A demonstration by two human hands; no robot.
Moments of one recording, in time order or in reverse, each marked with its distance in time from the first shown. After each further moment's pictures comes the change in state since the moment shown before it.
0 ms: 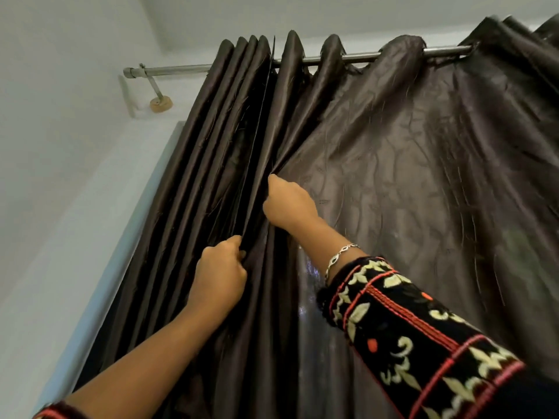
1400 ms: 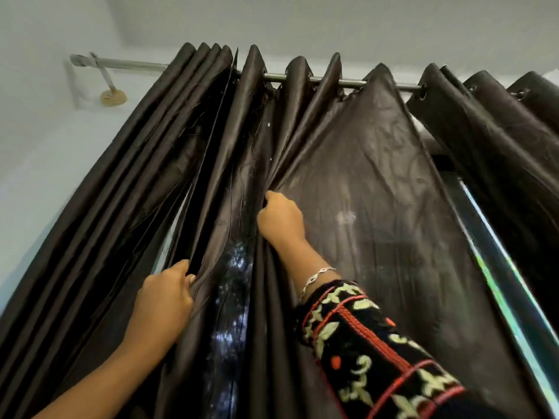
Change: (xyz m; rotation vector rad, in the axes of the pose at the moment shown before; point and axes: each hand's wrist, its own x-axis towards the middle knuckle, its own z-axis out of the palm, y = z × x) left_hand -0.014 0.016 0.042 0.043 0.035 -0.024; right_hand -0.011 0.075 -0.034 0.130 0.151 0.167
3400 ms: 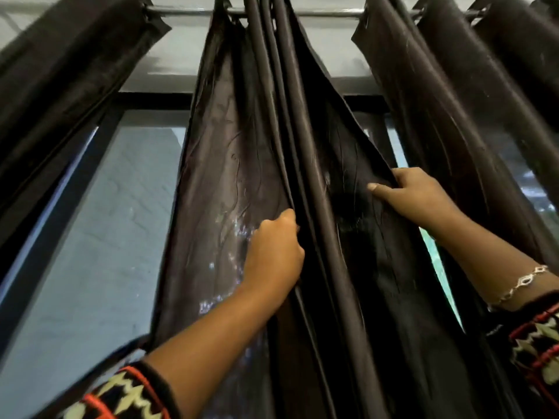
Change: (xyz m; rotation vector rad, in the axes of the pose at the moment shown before) left_hand -0.071 0.270 0.173 -0.039 -0.159 0.115; right_hand -0.050 0.291 -0.226 -0.051 0.044 0.167
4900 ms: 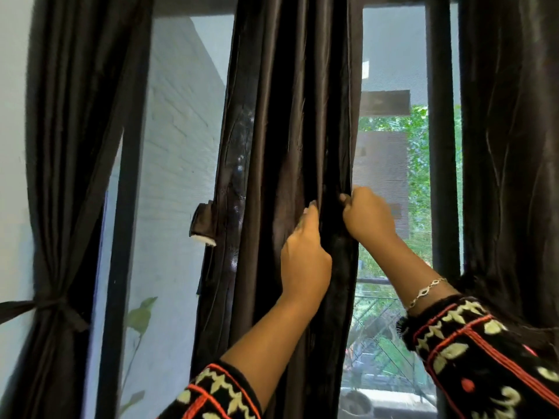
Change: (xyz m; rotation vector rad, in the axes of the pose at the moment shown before) left_hand -0.168 -0.025 -0.055 -0.185 -0.191 -0.257; right_hand -0.179 -0.074 0.090 -0.142 -0.320 0.216
